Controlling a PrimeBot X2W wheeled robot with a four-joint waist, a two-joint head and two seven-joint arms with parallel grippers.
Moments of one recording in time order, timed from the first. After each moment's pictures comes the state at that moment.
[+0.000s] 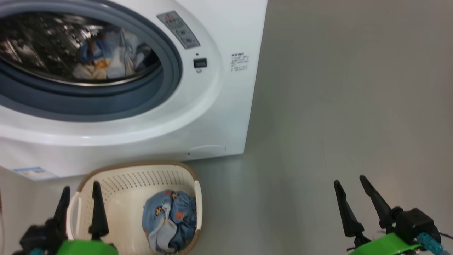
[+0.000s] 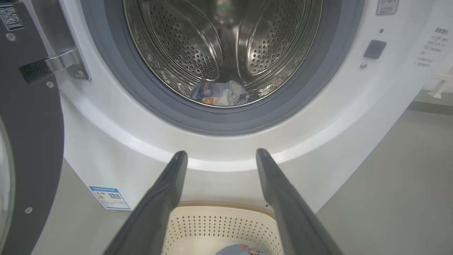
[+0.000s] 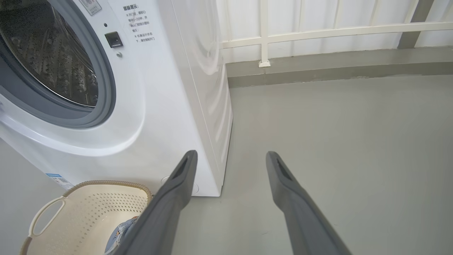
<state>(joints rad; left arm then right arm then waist) 0.02 0.04 0.07 0.11 -0.23 -0.02 -0.26 0.04 -0.10 0.03 0.09 0.22 0.13 -0.25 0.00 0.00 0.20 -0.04</state>
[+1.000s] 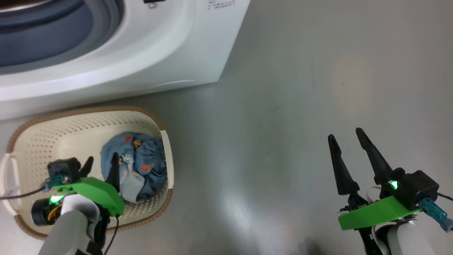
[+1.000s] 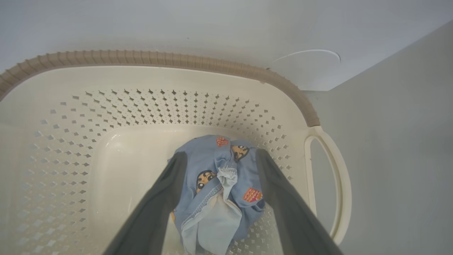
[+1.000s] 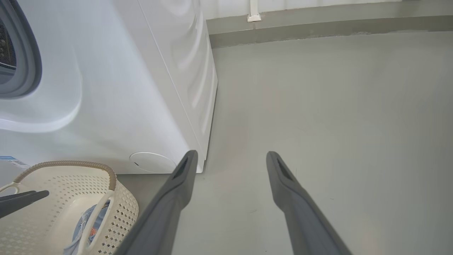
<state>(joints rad) -0.58 0.10 -0.07 0.97 -0.31 -0.13 -0.25 -0.15 -0.09 0.05 0.03 0.22 0.13 -0.25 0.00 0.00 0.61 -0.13</state>
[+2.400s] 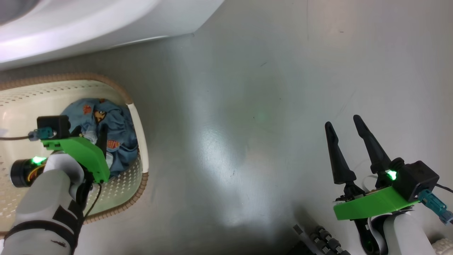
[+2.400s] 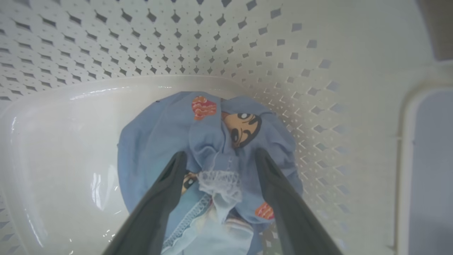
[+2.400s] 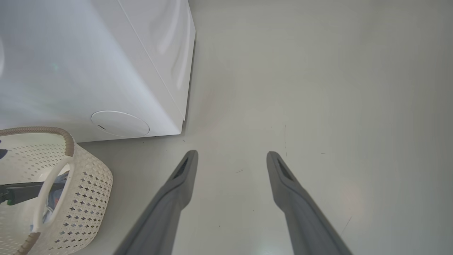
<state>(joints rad) -0.88 0.18 -0.40 1.24 -0.51 -0.13 -0.19 -0.19 -0.06 0.05 0.02 0.22 0.13 -0.25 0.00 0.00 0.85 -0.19</state>
